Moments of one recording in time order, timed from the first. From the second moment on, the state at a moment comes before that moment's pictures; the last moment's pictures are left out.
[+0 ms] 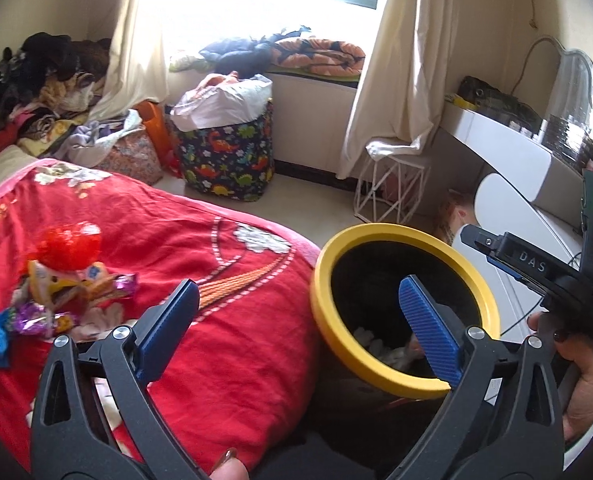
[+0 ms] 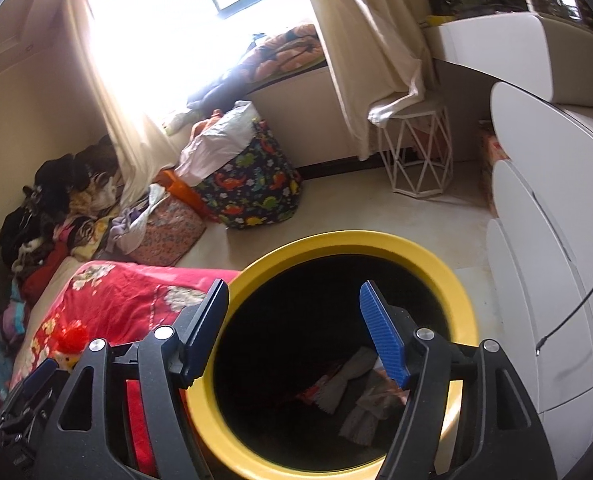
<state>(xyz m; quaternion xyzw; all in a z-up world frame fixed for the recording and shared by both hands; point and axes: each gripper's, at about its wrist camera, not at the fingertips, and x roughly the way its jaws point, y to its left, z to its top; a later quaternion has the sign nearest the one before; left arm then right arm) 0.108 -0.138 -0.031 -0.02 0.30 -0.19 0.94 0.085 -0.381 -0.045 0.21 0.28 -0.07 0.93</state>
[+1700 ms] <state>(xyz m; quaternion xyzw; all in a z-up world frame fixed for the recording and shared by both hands) 0.128 0.096 -0.048 -0.13 0.32 0.01 0.94 0.163 -0.146 -0.055 0.09 0.37 0.16 0.91</state>
